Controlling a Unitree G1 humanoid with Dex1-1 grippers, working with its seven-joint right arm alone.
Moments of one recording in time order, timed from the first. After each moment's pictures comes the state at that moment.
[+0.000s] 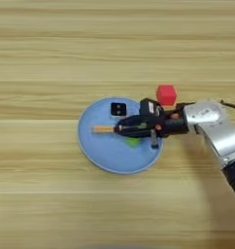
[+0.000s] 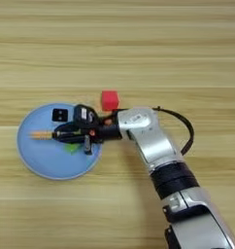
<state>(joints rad) -0.44 -0.43 0.21 0.31 0.09 0.02 1.25</state>
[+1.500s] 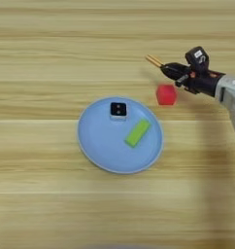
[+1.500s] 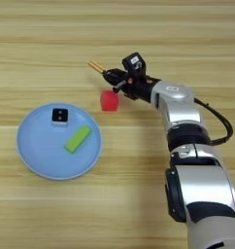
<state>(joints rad) -0.72 -0.46 -0.06 0.89 0.10 0.00 0.84</state>
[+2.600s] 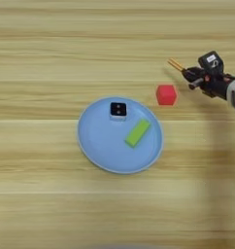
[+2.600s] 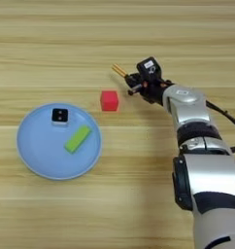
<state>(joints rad) -0.80 -0.51 -0.07 1.15 -0.05 -0.13 0.66</state>
